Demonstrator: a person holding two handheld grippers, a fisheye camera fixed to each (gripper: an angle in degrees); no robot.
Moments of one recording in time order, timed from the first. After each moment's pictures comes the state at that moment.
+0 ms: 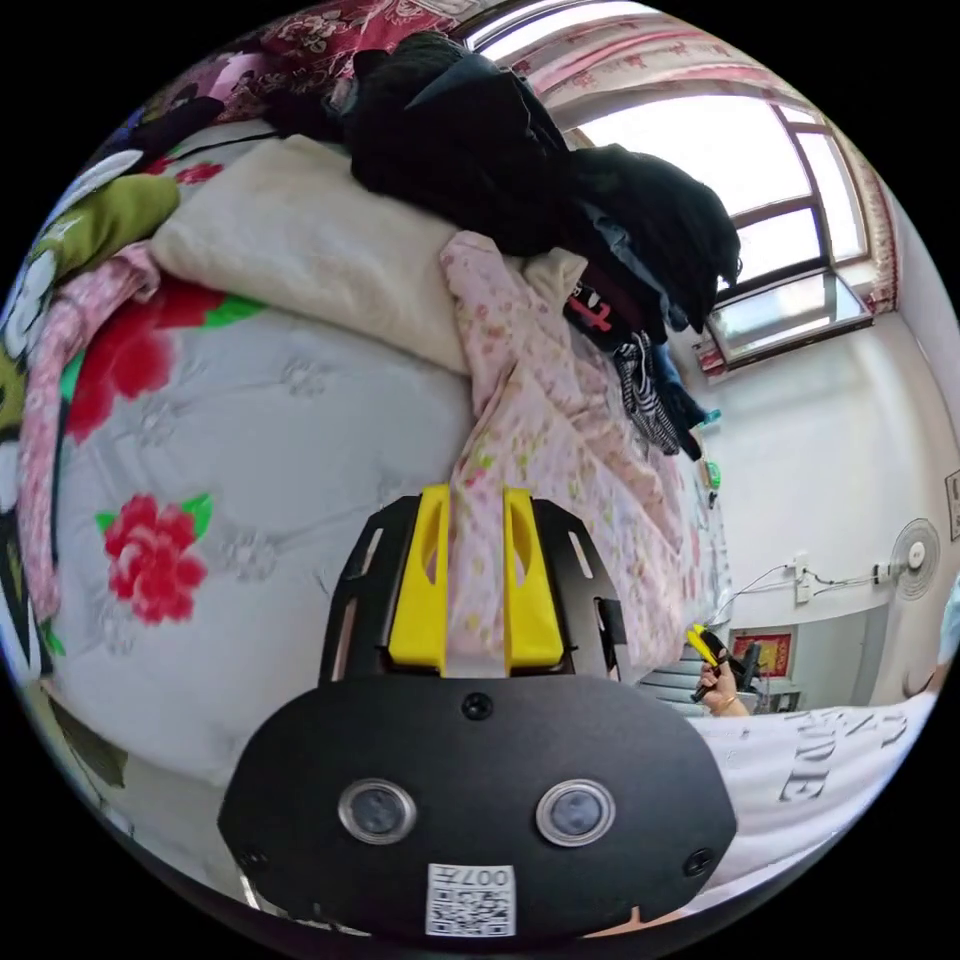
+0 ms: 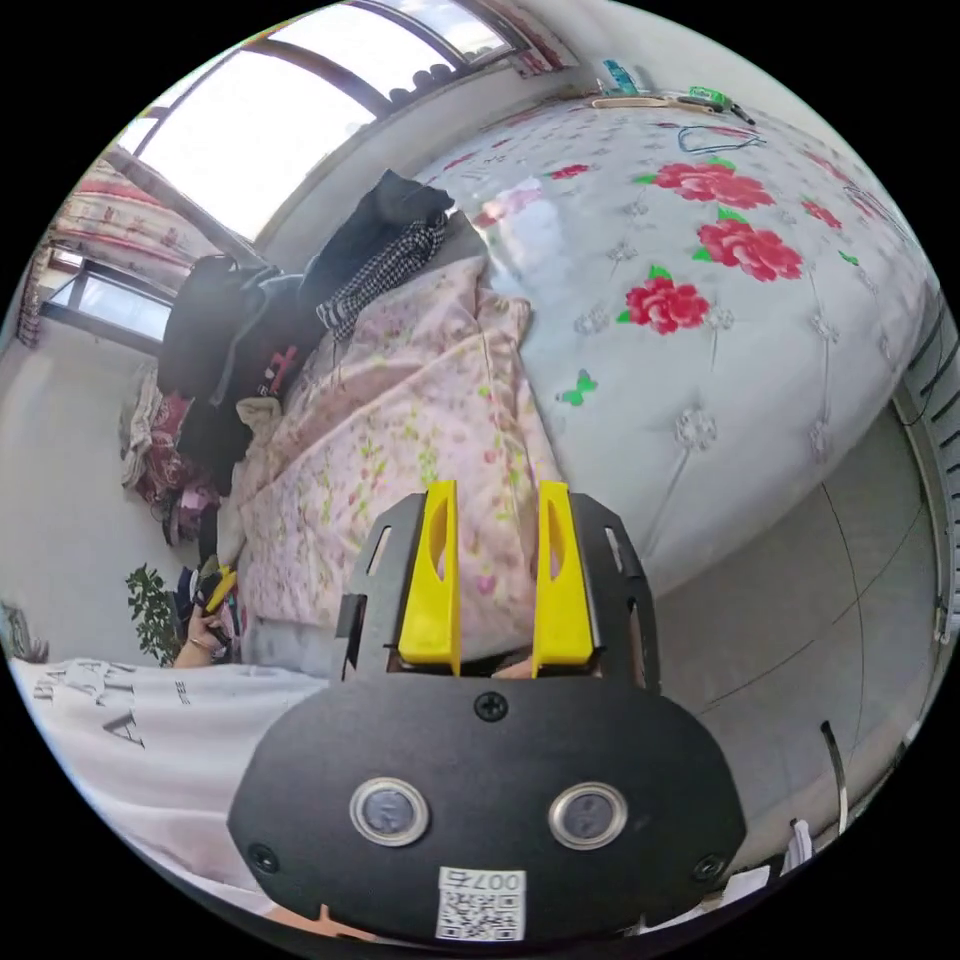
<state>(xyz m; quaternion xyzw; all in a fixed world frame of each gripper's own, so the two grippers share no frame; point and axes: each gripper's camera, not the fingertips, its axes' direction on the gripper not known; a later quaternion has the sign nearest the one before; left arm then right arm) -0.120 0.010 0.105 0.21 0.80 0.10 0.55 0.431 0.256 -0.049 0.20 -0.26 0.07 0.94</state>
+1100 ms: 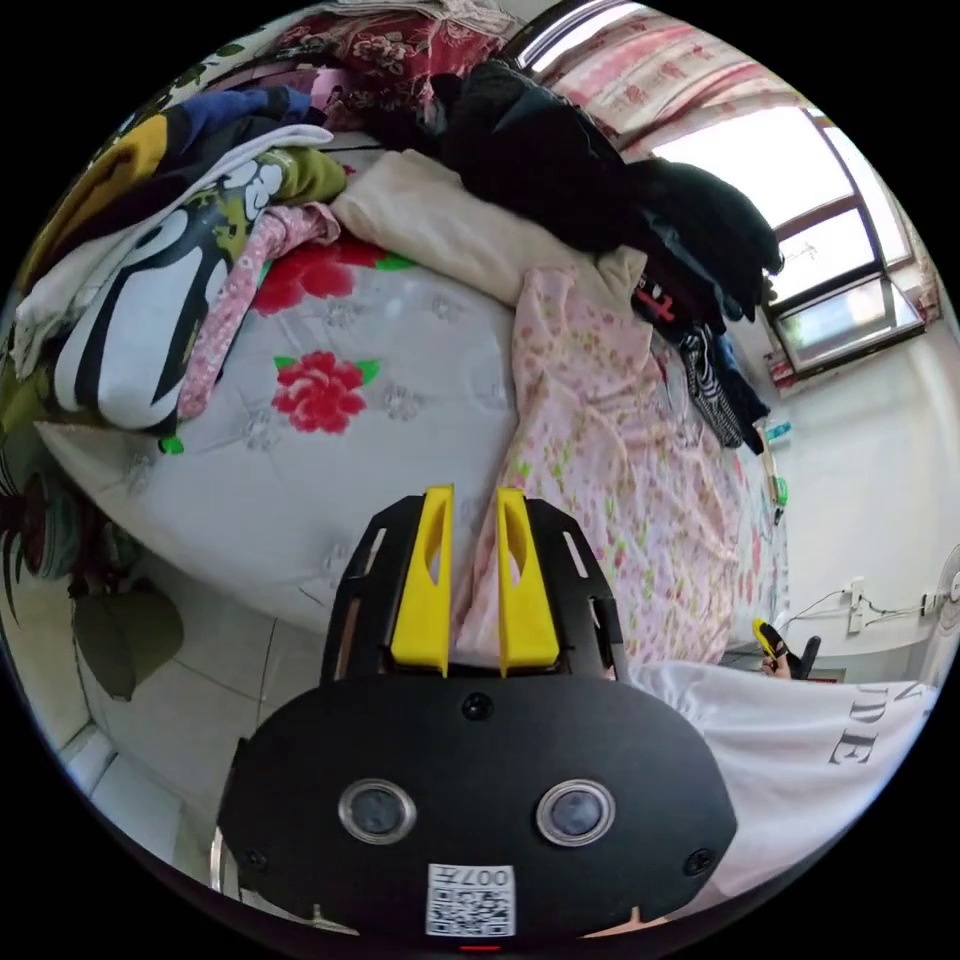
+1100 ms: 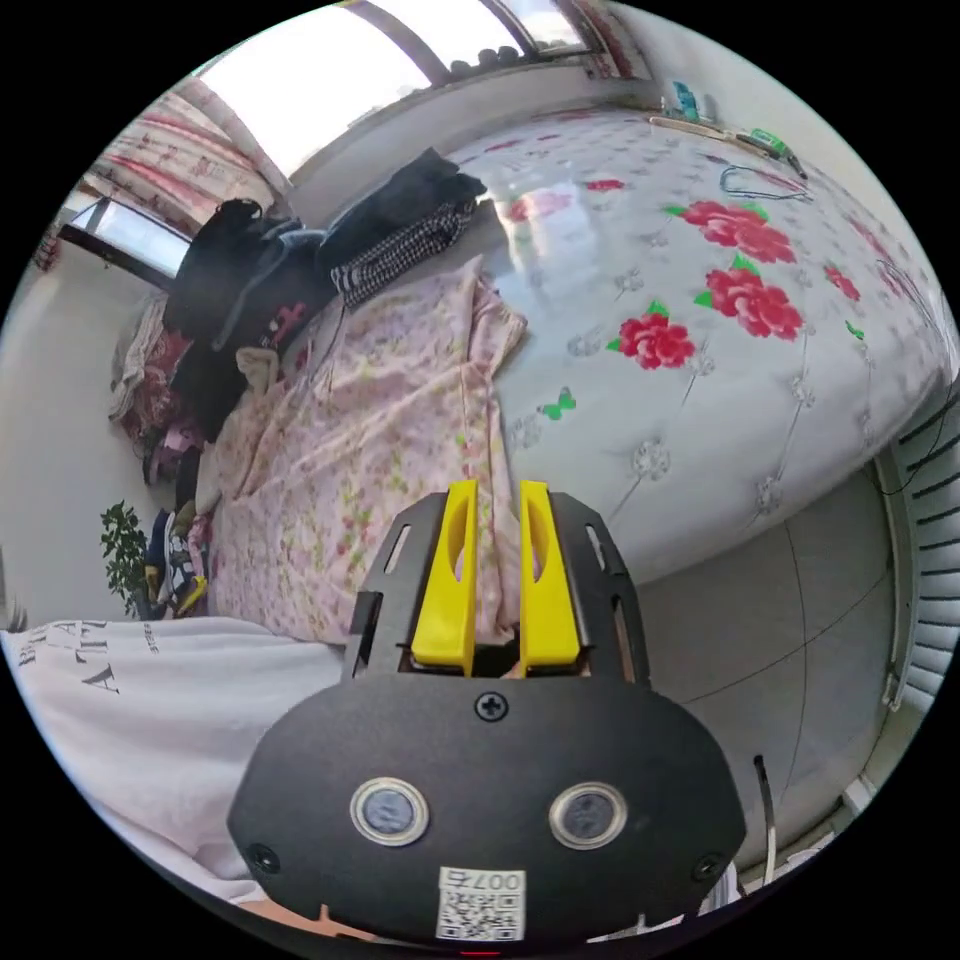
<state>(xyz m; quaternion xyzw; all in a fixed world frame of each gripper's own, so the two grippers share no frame) -0.146 0.108 0.229 0.19 0.74 0.04 0.64 0.422 0.176 0.070 0.21 -0.22 0.01 0.95</state>
